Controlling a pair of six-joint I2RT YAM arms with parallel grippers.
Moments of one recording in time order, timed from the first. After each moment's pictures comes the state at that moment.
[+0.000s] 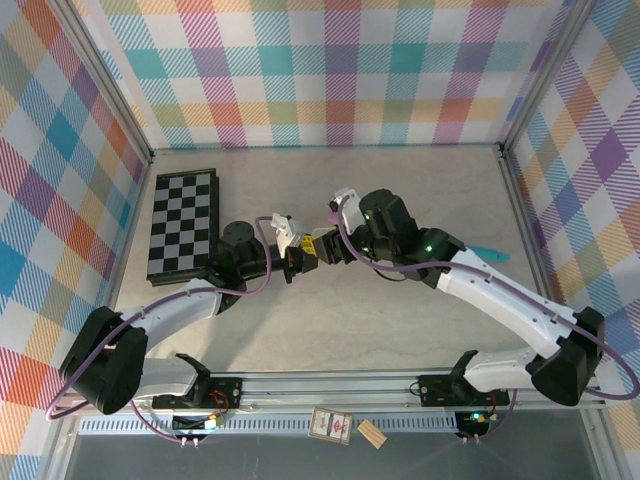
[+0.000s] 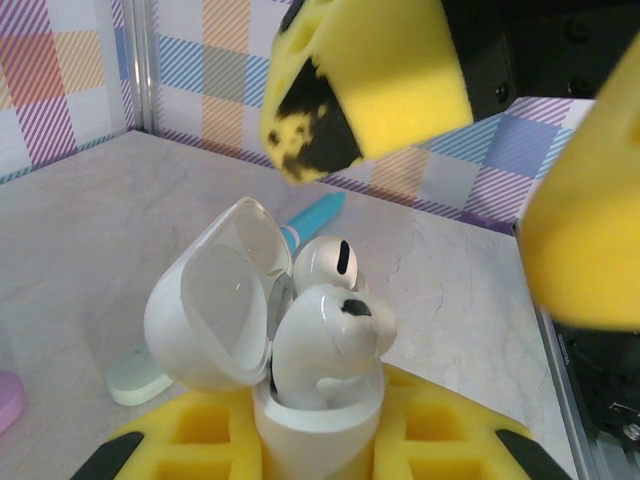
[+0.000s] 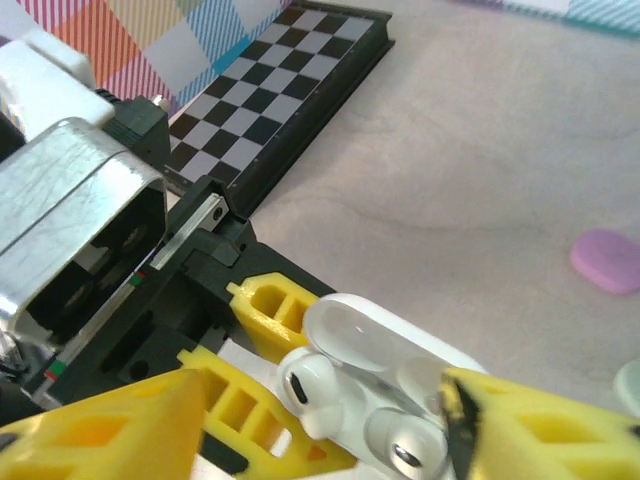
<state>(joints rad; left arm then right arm) -0.55 1.28 0.61 0.52 0.72 -0.03 0.85 1.26 1.20 -0.48 -0.09 0.22</state>
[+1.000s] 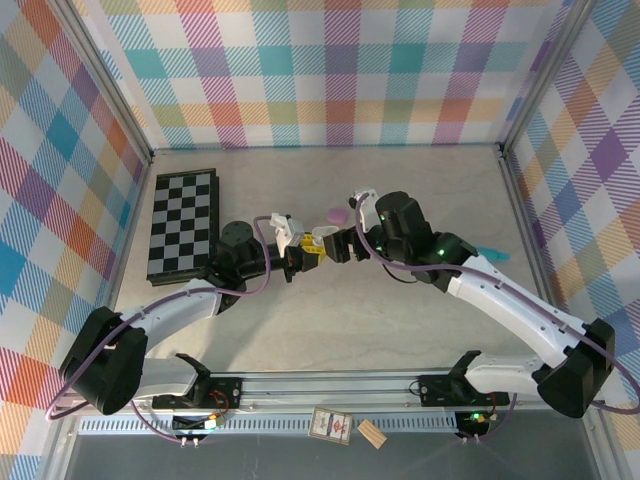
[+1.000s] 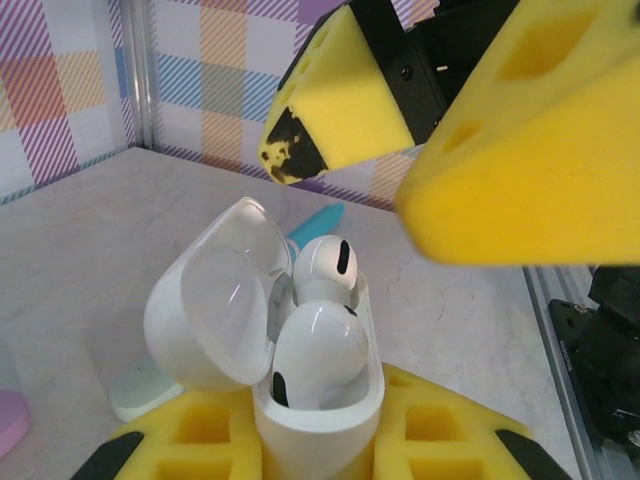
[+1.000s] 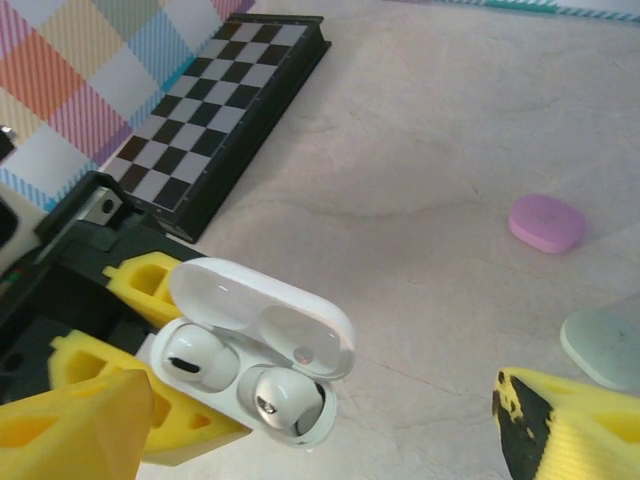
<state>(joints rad) -0.55 1.27 0.61 0.55 0.72 -0.02 0.77 1.20 1.13 -0.46 -0.09 0.29</state>
